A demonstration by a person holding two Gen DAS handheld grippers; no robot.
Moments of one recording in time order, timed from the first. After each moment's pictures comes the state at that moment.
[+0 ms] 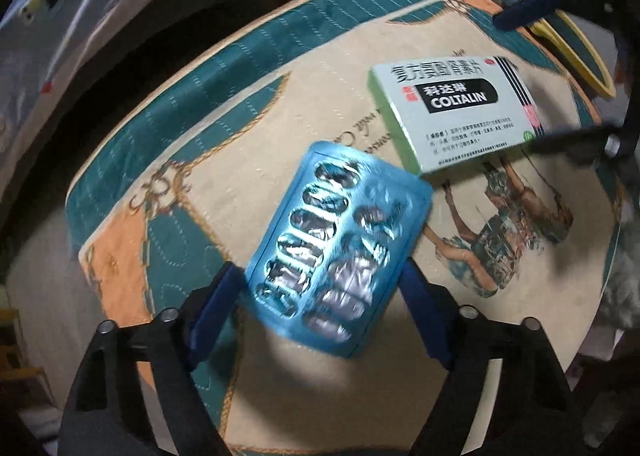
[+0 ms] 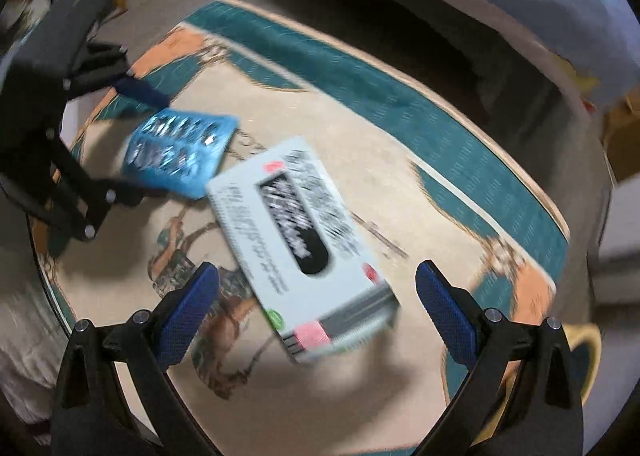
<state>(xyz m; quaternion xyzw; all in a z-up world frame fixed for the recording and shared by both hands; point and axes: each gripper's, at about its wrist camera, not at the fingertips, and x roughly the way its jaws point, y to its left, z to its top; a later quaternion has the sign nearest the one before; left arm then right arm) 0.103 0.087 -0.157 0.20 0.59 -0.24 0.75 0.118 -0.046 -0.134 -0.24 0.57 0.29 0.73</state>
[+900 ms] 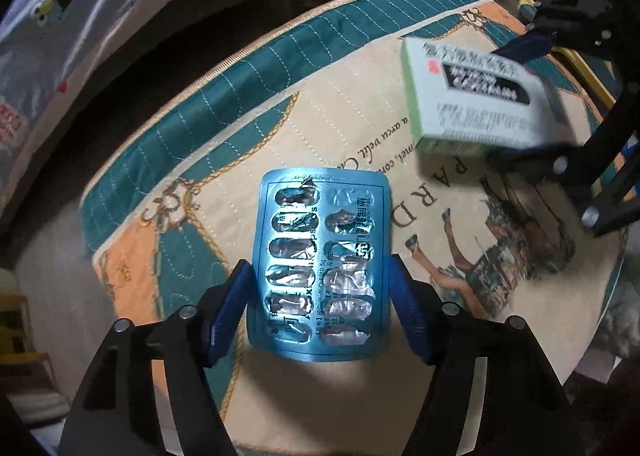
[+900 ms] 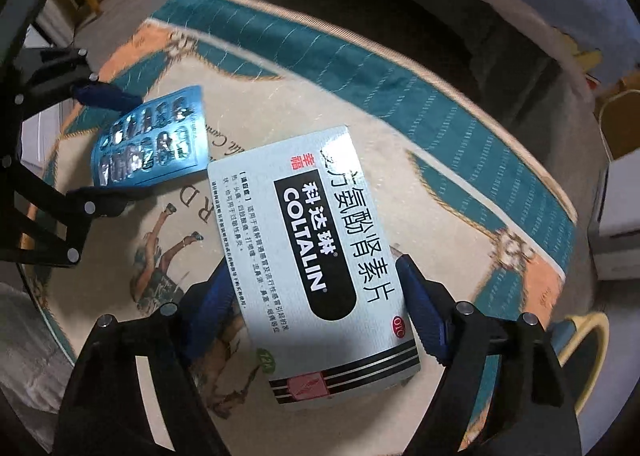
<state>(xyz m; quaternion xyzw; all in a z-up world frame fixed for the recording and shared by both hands) 0.114 0.054 -0.148 0.21 0.59 -0.20 0.76 0.142 -0.054 -0.146 -0.21 0.60 0.24 0.73</state>
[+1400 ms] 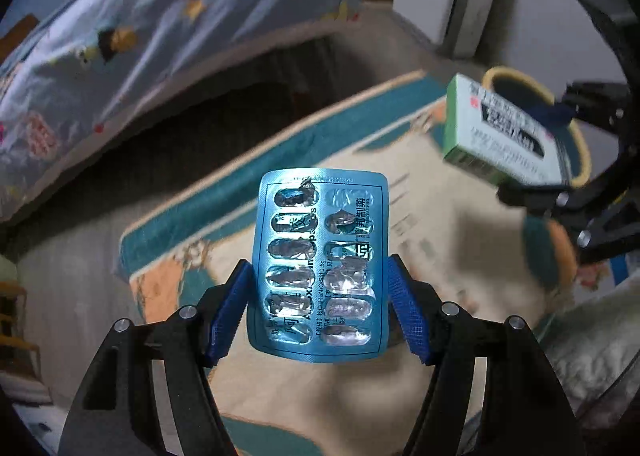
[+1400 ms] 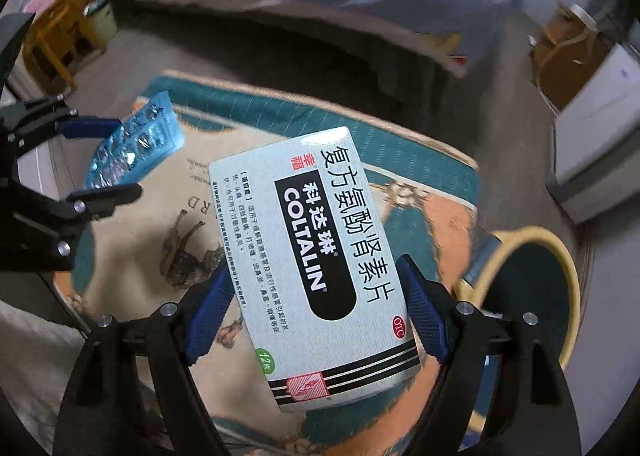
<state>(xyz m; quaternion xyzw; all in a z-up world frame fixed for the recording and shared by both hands) 0.063 0.017 -0.041 0.15 0.50 -0.20 0.83 0.089 -0.132 -0.046 -0.12 0.55 0.17 0.81</state>
